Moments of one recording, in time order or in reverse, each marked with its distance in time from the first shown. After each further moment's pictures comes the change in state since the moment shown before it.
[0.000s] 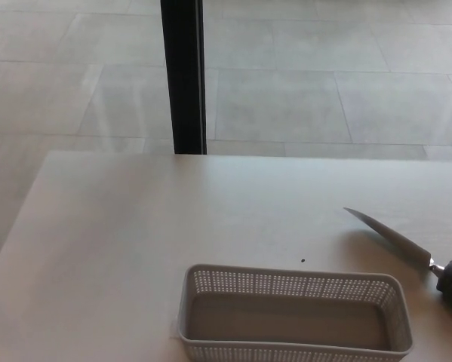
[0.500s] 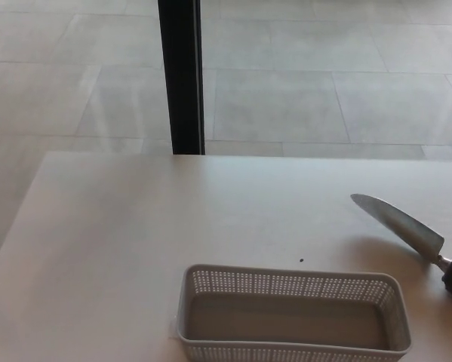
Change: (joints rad) left_arm 0.011 0.006 -0.010 0.001 -0.002 -0.024 -0.015; right_arm -0.181 -0.004 0.144 0.276 -0.188 -0.041 -0.041
